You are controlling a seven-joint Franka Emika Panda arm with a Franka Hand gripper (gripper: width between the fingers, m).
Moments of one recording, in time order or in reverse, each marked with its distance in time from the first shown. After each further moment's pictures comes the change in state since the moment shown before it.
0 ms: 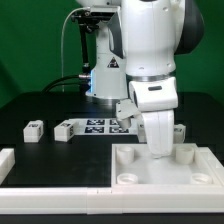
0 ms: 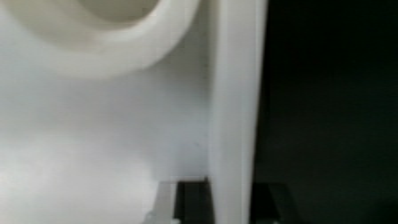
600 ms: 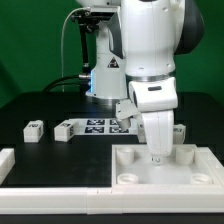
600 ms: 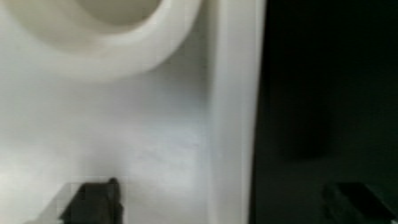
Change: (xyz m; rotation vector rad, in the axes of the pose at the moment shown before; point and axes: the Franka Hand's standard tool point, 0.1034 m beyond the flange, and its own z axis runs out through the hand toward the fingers) arm -0.002 0.000 0.001 0.001 -0.001 0.006
